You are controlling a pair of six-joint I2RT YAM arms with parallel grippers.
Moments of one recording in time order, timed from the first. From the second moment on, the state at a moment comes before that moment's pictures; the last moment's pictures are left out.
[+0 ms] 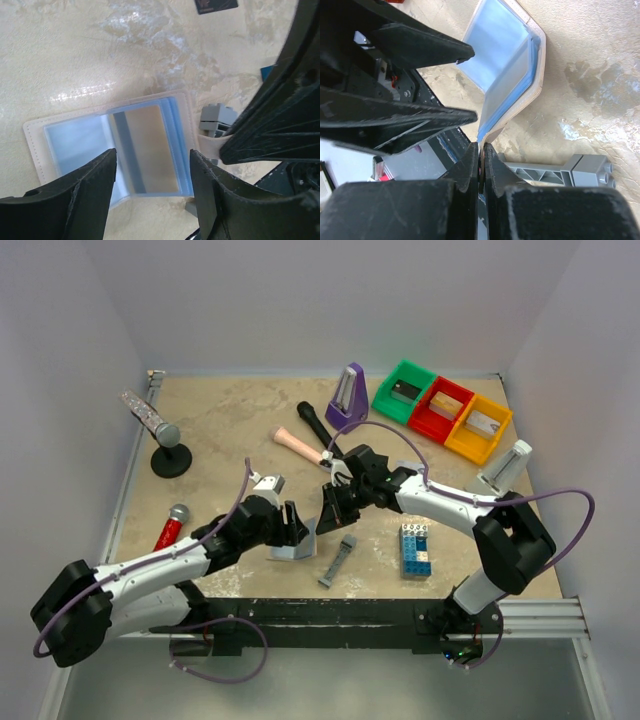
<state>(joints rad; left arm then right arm) -0.82 1.04 0.43 0.00 -0.07 -0.70 0.73 1.57 0.98 -0.33 -0.59 0.50</state>
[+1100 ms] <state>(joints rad) -0.82 1.14 0.43 0.00 -0.03 -0.70 0.73 1.57 0.98 -0.34 -0.59 0.50</state>
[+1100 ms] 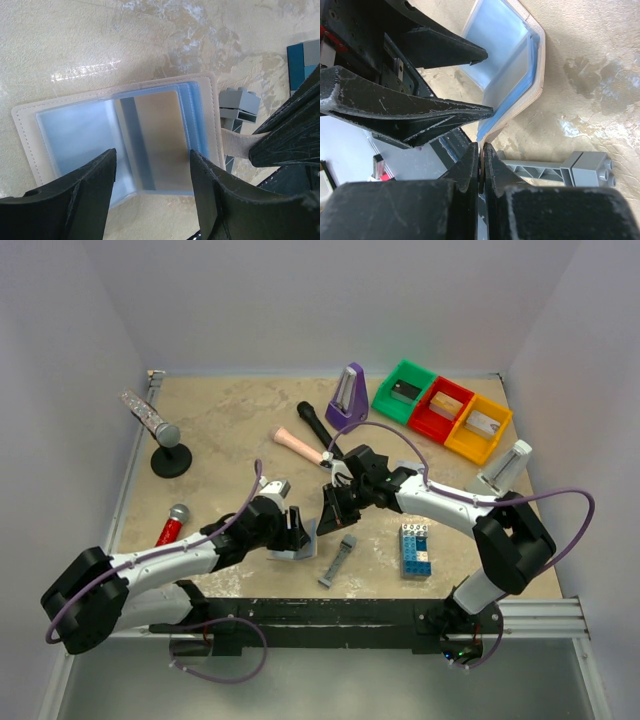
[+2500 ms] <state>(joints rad) -0.87 1.15 0.46 -0.01 -0.05 -0.73 0.76 1.52 0.99 -0.36 -0.60 0.50</state>
